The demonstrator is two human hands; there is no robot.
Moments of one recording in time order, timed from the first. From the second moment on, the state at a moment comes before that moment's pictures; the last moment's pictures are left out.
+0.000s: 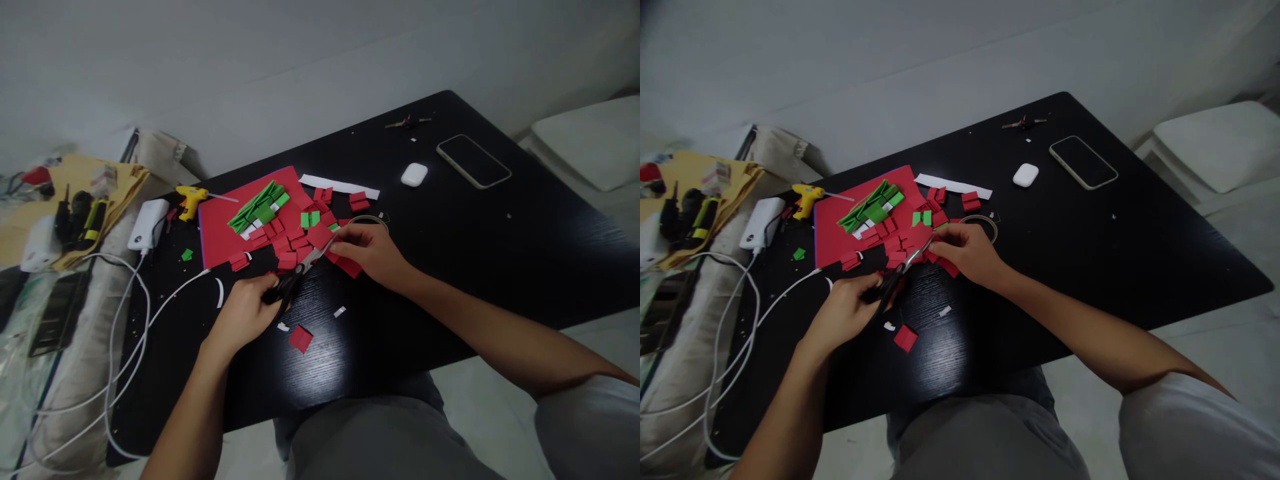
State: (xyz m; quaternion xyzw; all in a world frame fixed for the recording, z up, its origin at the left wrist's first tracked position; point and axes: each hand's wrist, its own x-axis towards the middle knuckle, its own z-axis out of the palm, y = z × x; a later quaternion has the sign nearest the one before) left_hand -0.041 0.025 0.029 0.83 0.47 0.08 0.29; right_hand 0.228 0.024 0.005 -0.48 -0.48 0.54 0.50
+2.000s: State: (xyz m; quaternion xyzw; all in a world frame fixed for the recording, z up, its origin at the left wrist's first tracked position) left_hand 0.009 -0.003 0.011 0.50 0.50 0.38 0.59; right_hand 0.203 -0.001 -0.004 -0.37 -0.39 0.69 0.49
